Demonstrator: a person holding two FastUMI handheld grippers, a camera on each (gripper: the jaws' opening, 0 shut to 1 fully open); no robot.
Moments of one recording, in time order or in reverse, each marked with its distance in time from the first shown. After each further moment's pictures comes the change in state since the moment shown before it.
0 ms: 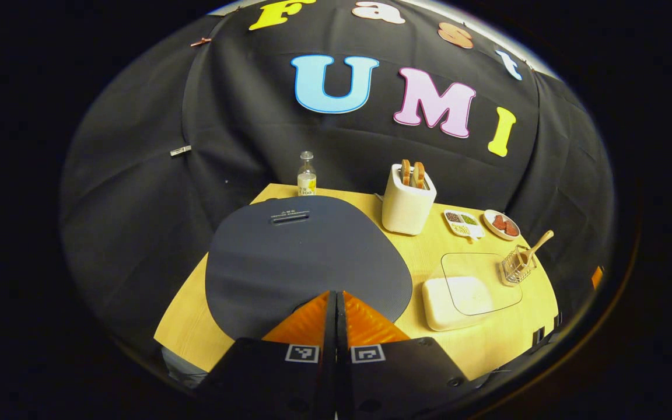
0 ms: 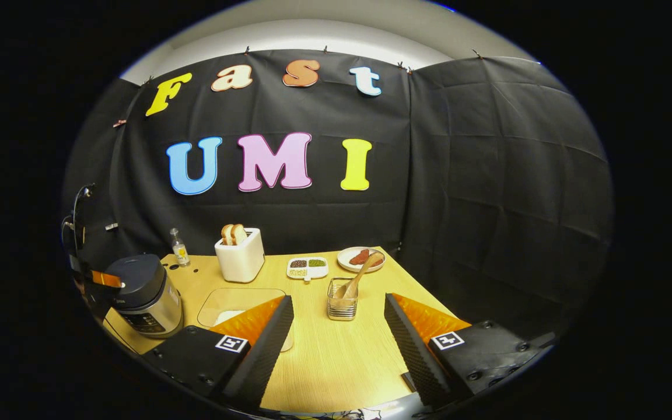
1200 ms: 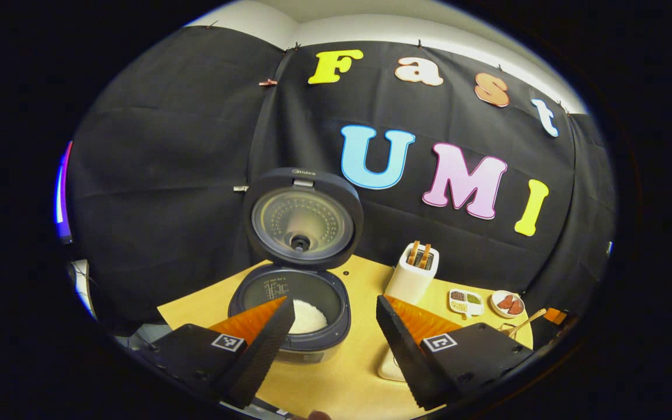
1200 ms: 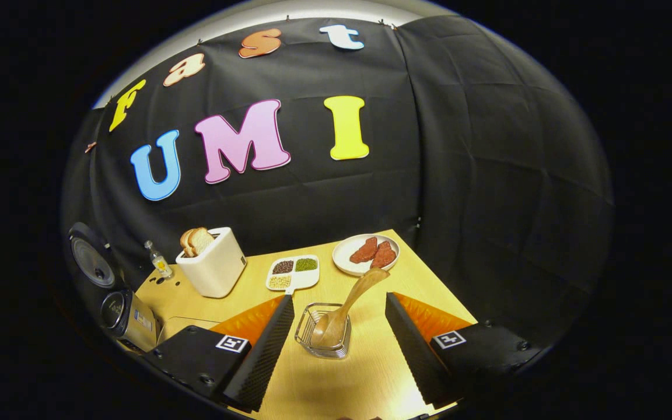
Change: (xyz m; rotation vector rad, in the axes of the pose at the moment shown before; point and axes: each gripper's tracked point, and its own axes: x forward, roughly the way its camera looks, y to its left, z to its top) left arm -0.083 -0.088 0.042 -0.218 -0.293 0.254; right arm 0.223 -0.066 -0.031 0.130 0.192 0.077
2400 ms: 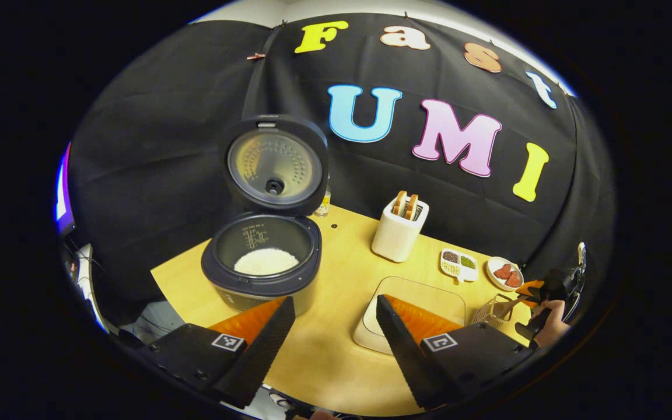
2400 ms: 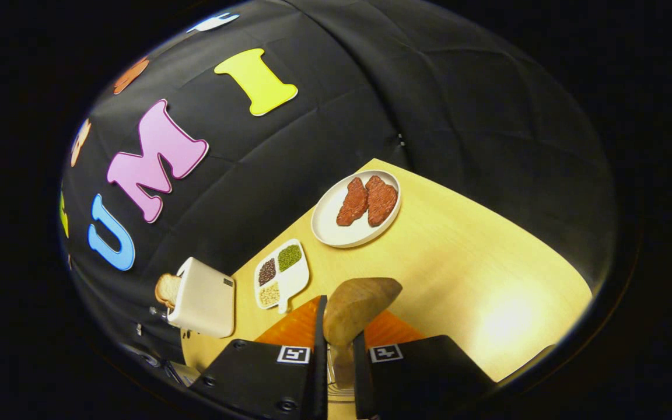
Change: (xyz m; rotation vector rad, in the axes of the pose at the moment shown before) left arm -0.012 -0.064 -0.081 0.013 0.202 0.015; right arm 0.134 -0.014 -0.051 0.486 0.253 -0.035
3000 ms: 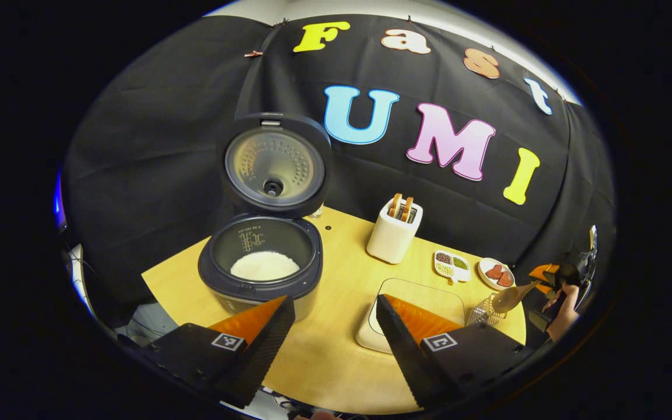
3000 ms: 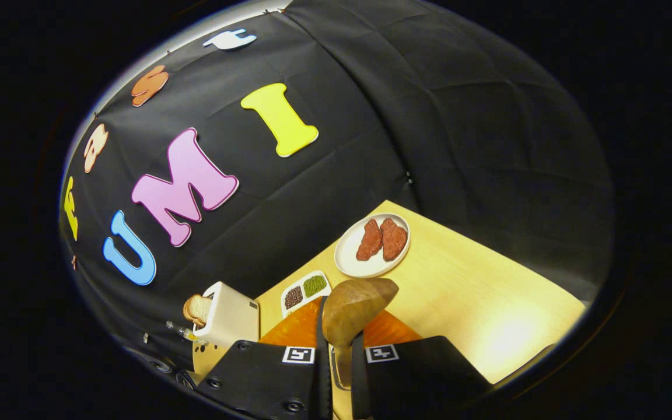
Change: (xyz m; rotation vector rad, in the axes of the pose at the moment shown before) left arm 0.001 0.026 0.017 0.022 -0.040 -0.089; right arm -0.081 0.042 0.059 -0.030 -0.240 0.026
